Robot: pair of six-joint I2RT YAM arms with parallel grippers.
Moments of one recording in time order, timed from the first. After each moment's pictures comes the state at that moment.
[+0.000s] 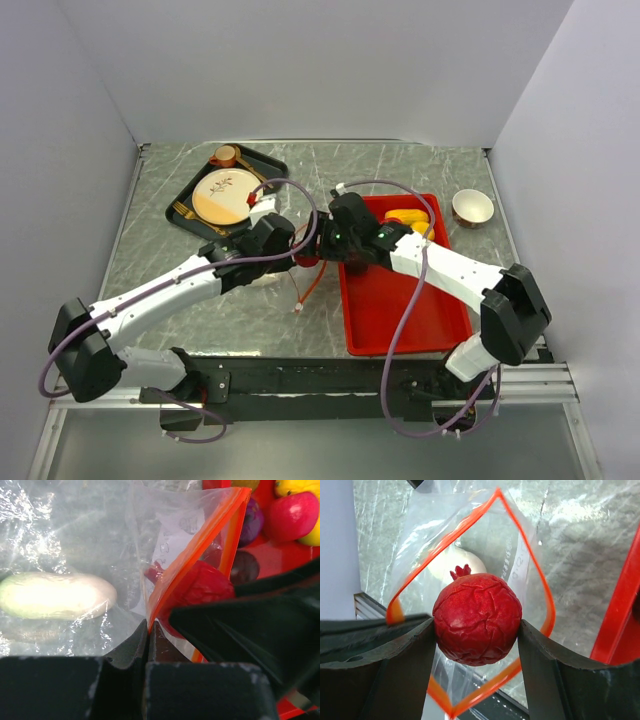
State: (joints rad) left arm -0.84 1.29 1.04 -0.56 -0.37 -0.86; right arm 0.76 1.51 1.13 -0.33 -0.10 0.81
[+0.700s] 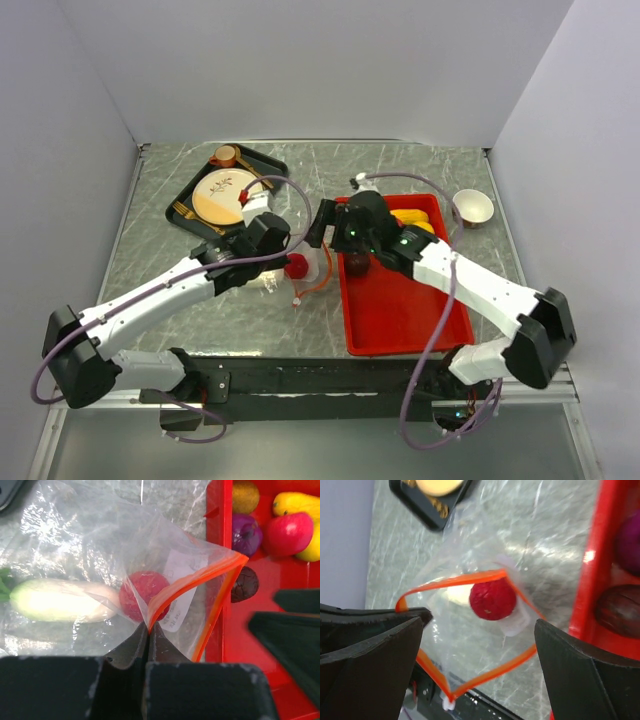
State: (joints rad) left arm -0.84 1.24 1.05 -0.59 -0.43 -0.87; right arm 0.77 1.36 1.11 -0.35 0.06 0.78
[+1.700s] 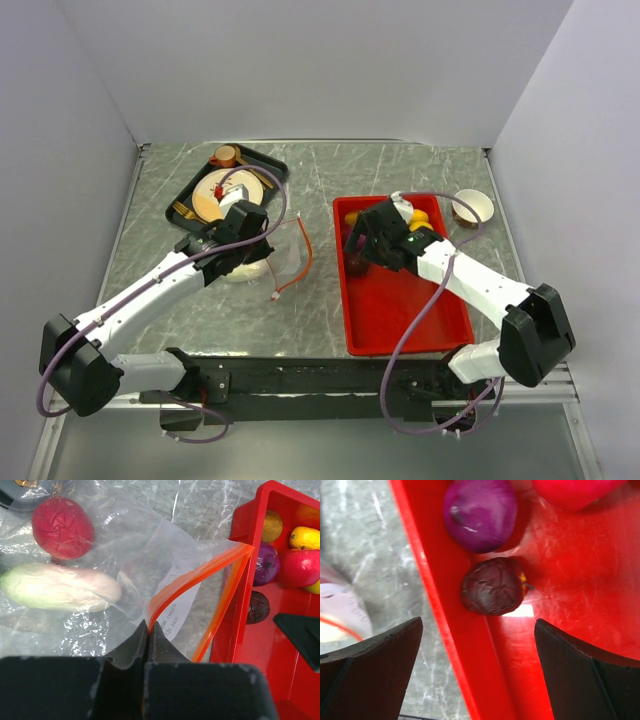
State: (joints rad) left arm -0.66 1.22 1.03 -0.60 -0.34 -0.89; right arm 0.62 1.37 0.98 -0.54 0.26 0.89
